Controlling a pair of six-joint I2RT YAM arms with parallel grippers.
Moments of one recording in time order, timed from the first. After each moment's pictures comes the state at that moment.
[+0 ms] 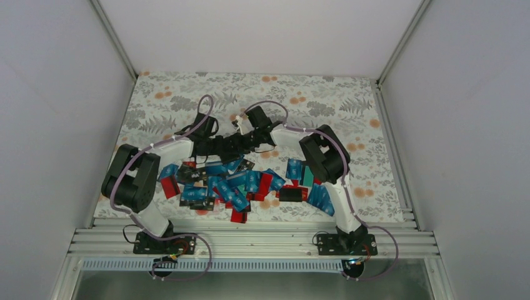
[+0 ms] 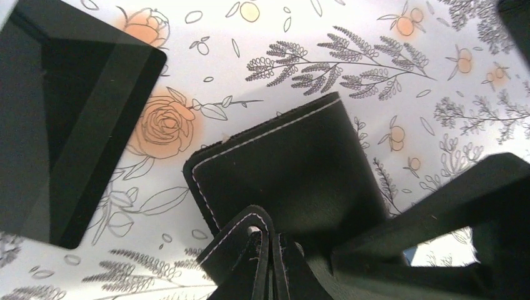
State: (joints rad) left arm -0.36 1.65 0.90 -0.26 0.11 -0.45; right arm 0.67 2.26 1.54 -0.18 -0.82 0.55
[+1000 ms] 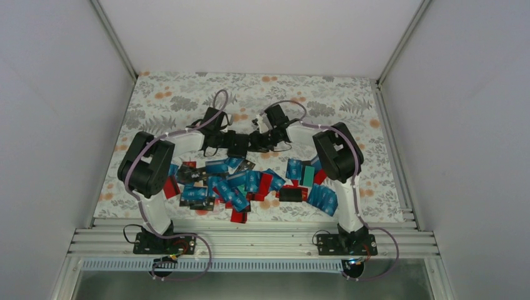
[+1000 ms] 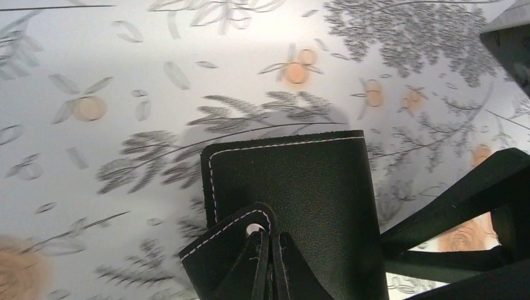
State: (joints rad) left arm -0.39 1.83 1.02 -0.15 0.22 -0.35; right arm 0.55 2.19 1.44 -0.27 -0.74 0.48
